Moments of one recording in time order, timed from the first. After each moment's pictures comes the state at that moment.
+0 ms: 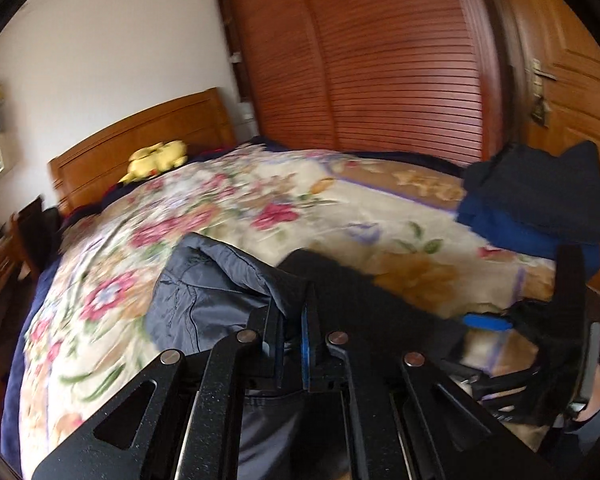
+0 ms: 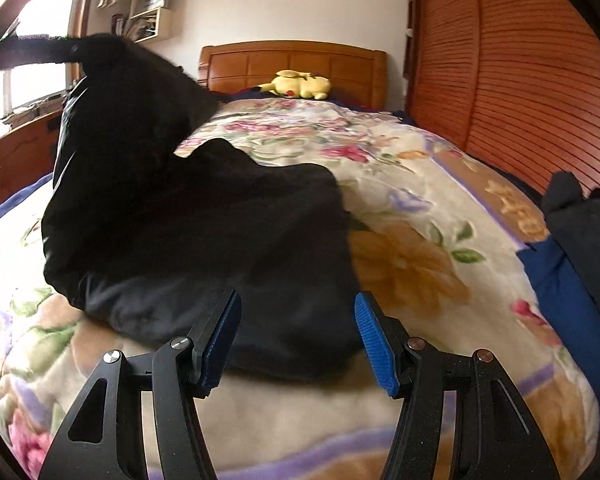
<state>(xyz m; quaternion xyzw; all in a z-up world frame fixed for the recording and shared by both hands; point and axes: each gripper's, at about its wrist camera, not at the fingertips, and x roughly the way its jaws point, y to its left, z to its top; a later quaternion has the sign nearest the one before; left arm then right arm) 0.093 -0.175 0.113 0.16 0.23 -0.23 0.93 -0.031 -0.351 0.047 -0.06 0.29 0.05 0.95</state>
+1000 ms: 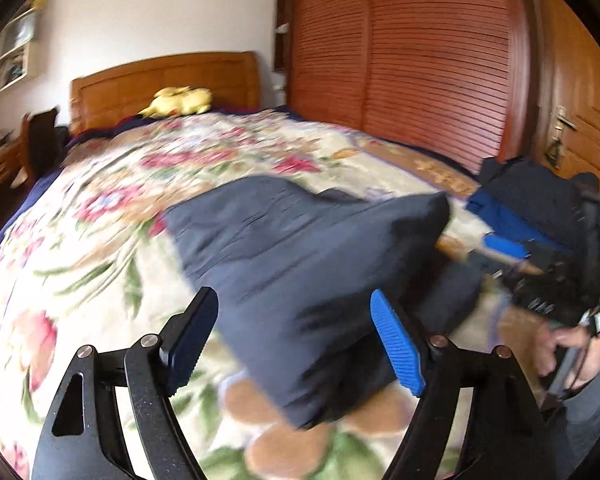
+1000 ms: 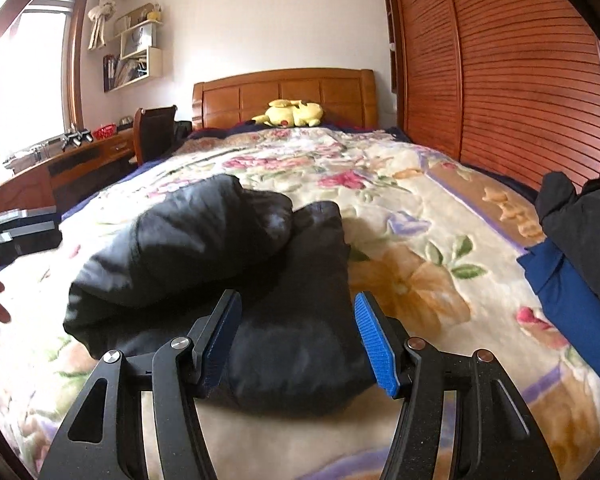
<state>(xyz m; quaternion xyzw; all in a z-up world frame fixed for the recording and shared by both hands) 0.071 -0.072 0.034 0.03 0.29 -0.20 0.94 -0.027 -0.359 0.059 -0.01 0.24 0.06 0.97</state>
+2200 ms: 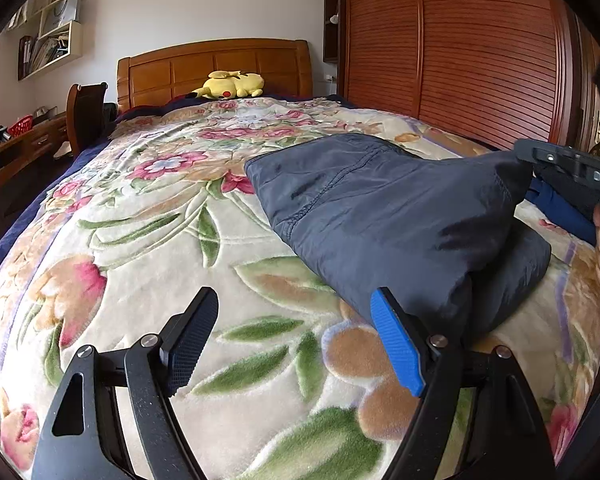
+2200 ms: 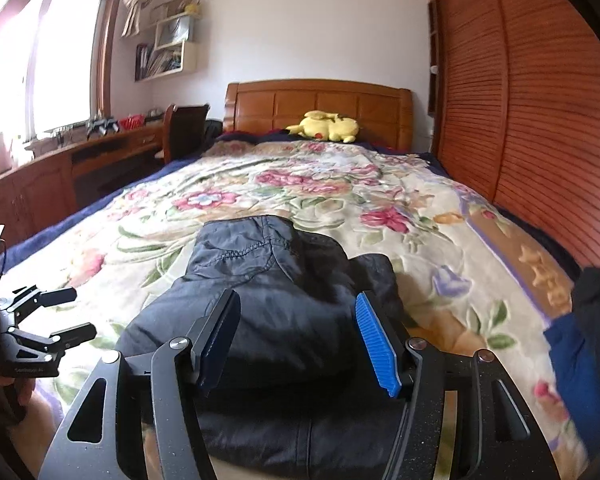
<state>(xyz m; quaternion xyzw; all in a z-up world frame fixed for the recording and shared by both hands) 0.068 -0.010 -0.012 0.02 0.29 -0.13 0.95 0.030 -0.307 0.089 -0.07 0.24 0.10 0.96</state>
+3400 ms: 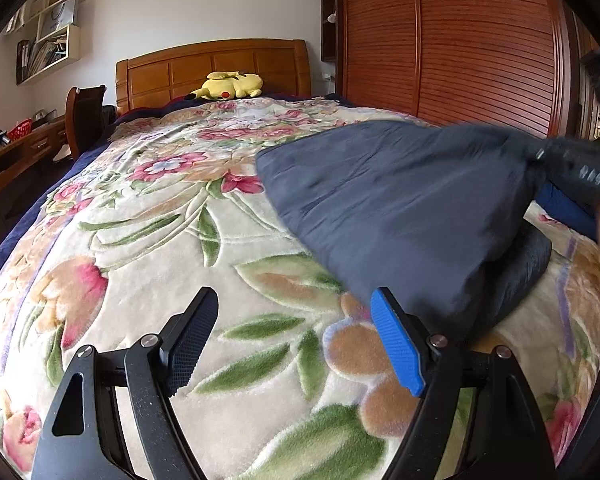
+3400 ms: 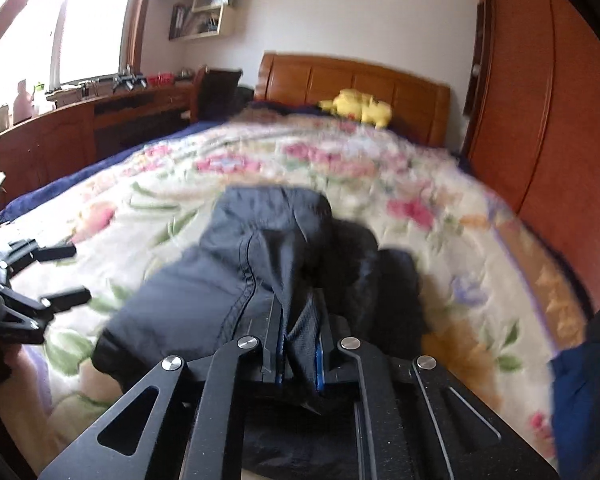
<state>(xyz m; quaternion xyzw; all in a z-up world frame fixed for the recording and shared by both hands) 0.065 -0.004 -0.009 0.03 0.29 -0.13 0.95 0.046 -0.305 0.108 -0.14 0.24 0.13 0.95</state>
